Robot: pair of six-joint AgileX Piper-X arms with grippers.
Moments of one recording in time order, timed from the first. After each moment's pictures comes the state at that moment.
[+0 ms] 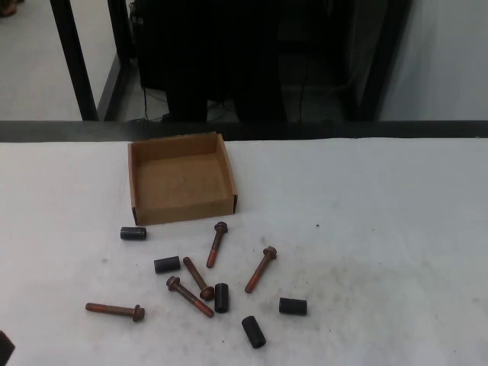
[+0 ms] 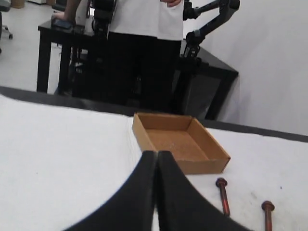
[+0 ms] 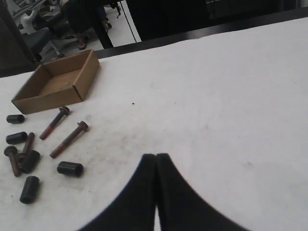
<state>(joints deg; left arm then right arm) -2.5 0.4 -0.4 11.9 8.9 -13.5 0.5 0.1 -3.1 26.3 -18.5 9.5</state>
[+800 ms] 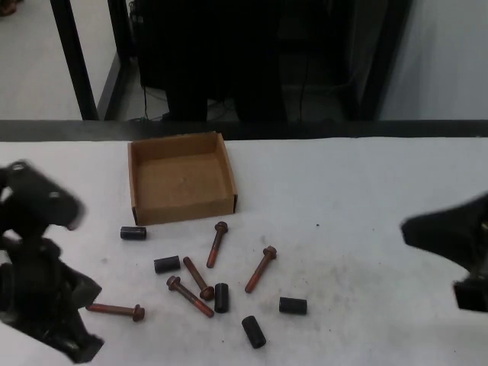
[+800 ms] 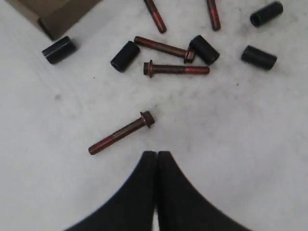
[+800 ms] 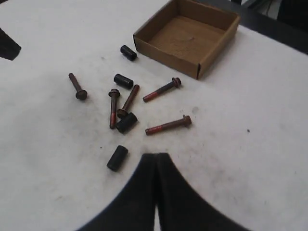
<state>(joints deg) -17.8 63.5 -40.8 45.7 11.9 33.9 22.4 49.8 -37.6 29.0 -22.4 -12.4</state>
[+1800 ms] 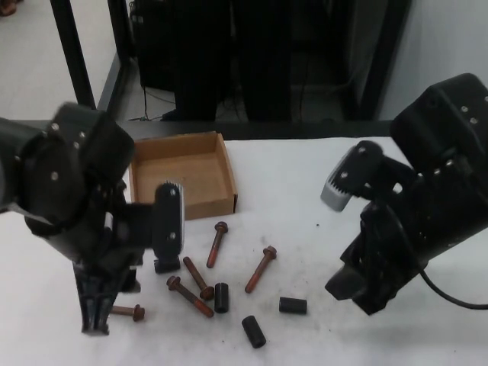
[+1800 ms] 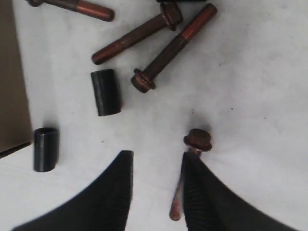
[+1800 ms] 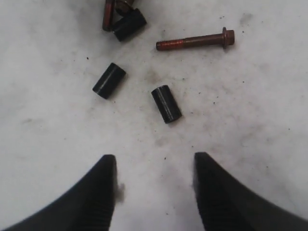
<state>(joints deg) -23.3 87.6 -51.1 42.0 2.7 70.0 28.9 83.0 -56.1 46.0 -16.3 -27.1</state>
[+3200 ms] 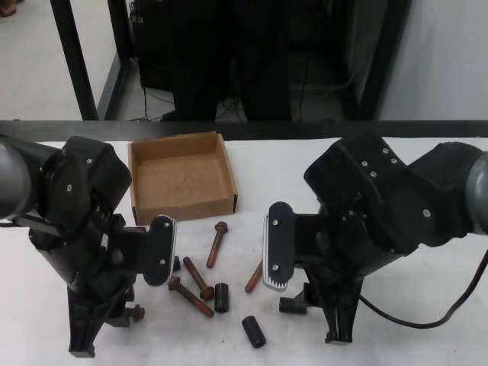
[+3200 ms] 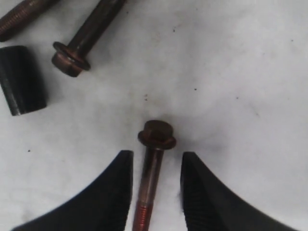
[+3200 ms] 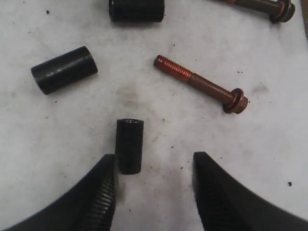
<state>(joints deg) -19.9 94.3 -51.3 42.1 6.1 73.8 36.5 95.3 -56.3 31.5 -2.1 -53.5</state>
